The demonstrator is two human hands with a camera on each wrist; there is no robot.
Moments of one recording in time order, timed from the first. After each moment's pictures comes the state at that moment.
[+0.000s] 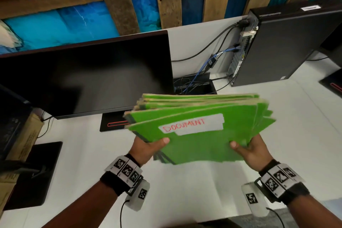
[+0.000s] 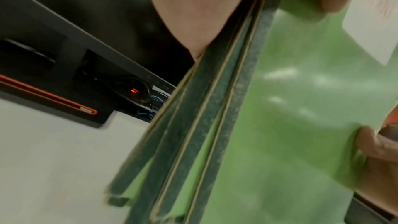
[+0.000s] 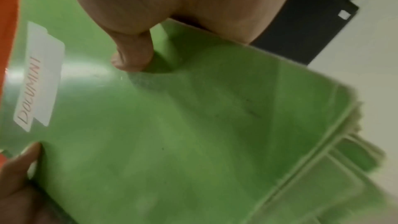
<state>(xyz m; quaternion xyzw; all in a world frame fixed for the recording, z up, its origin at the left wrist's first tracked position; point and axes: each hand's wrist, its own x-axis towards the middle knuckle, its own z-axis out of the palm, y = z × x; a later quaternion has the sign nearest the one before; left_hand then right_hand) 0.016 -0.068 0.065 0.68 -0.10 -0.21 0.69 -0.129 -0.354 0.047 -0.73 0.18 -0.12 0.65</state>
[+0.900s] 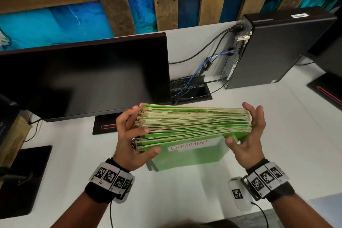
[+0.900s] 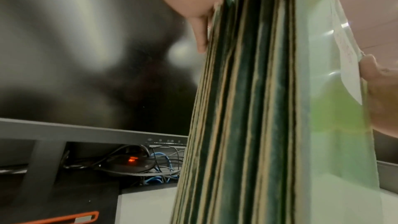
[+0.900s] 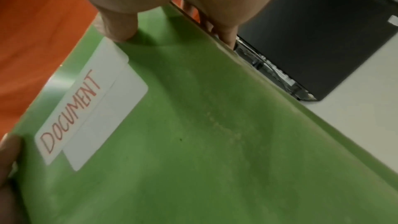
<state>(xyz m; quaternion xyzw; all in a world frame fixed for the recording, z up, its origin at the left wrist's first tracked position) 0.036 -0.060 0.096 0.65 -0.48 0.12 0.58 -0.106 -0.336 0.079 -0.77 0.03 -0.34 0.54</state>
